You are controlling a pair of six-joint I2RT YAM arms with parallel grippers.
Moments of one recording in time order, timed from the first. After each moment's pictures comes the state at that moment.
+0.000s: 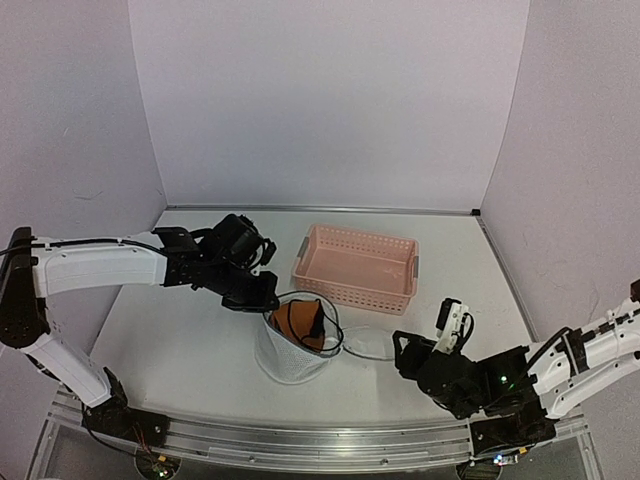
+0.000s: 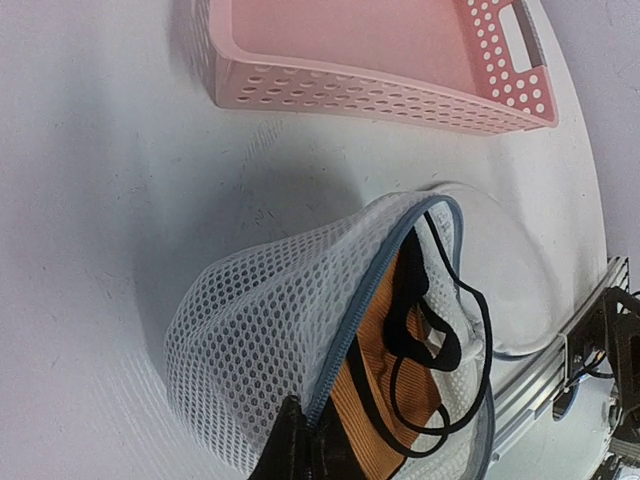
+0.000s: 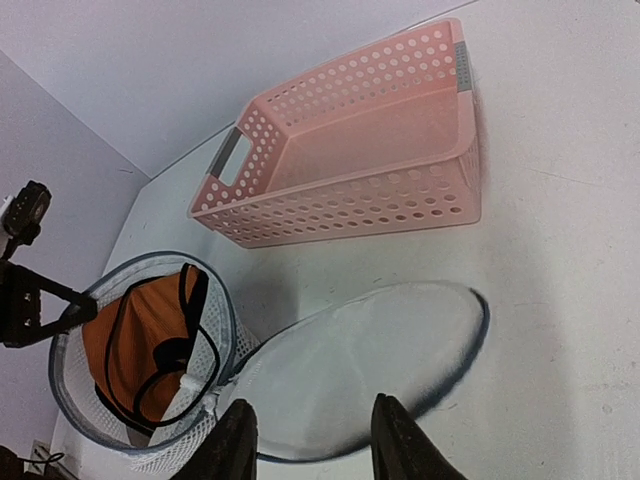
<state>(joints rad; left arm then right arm) -0.92 1.50 1.11 -0.54 0.07 -0.68 1.47 1.14 0.39 0.05 0.98 1.26</state>
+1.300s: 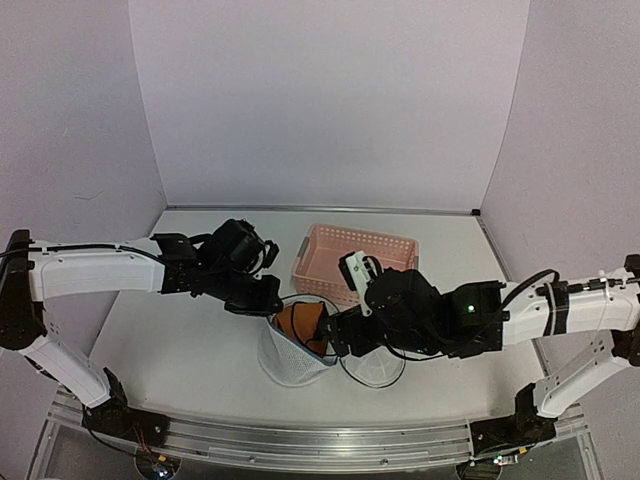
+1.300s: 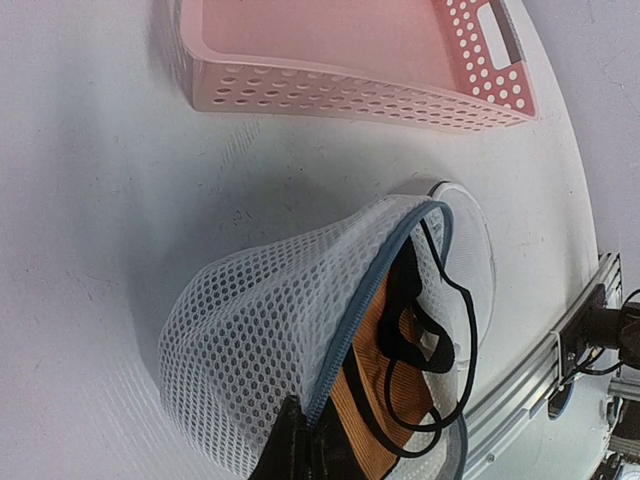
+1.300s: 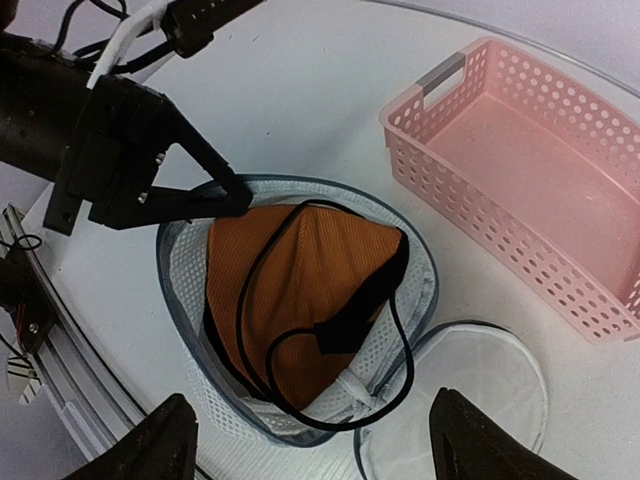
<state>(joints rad) -0.95 1.48 1.07 -0.48 0.05 -0.70 1.30 1.37 0.95 -0.26 0.42 0.56</state>
